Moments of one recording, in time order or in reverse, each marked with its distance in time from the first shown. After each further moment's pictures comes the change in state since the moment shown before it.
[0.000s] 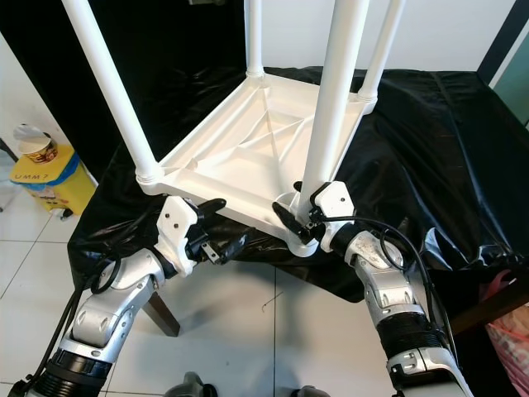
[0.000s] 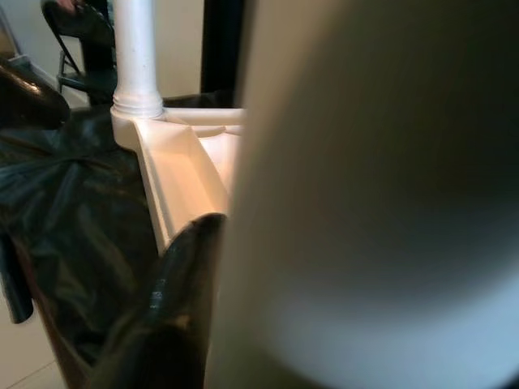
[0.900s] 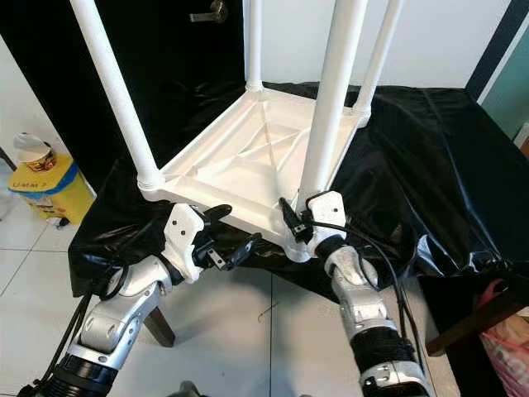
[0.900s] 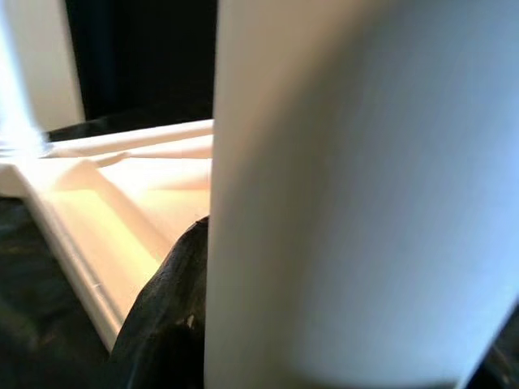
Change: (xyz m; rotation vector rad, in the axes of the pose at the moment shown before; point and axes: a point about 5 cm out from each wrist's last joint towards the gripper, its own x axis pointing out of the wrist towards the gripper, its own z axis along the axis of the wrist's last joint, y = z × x) left arm 0.003 -0.006 -0.007 -0.033 -0.021 -0.007; right arm 0.009 0.021 -0.017 0.081 0.013 -0.423
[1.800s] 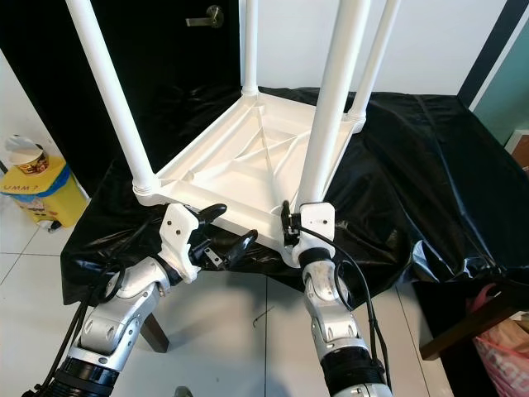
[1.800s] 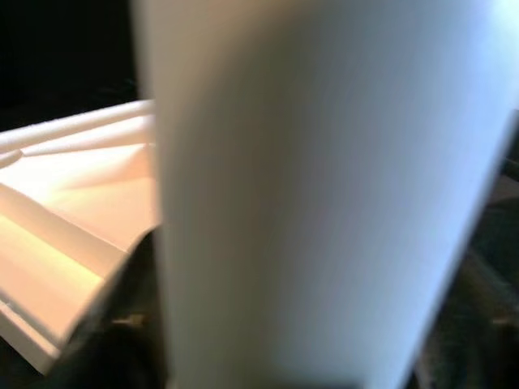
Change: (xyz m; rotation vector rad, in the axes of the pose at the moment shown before) left arm -0.002 0.004 0.000 -0.013 -0.018 0.036; right arm -0.012 0.016 -0.008 0.060 0.025 -0.240
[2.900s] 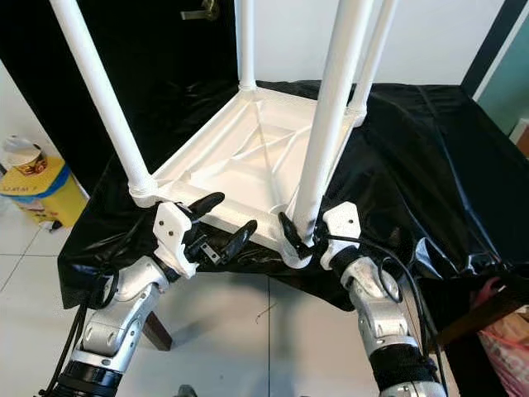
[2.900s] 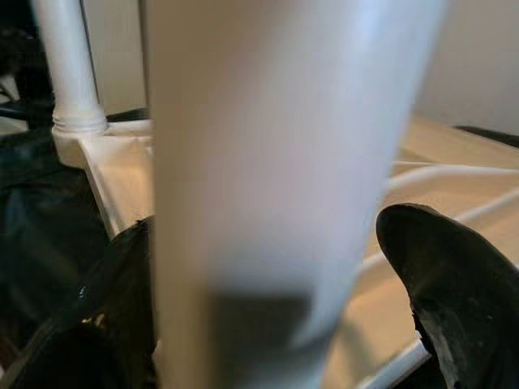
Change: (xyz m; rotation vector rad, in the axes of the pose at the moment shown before) left arm -0.005 0.001 0.005 0.071 -0.079 0.029; right arm 0.002 -0.039 0.020 -0.075 -0.041 0.518
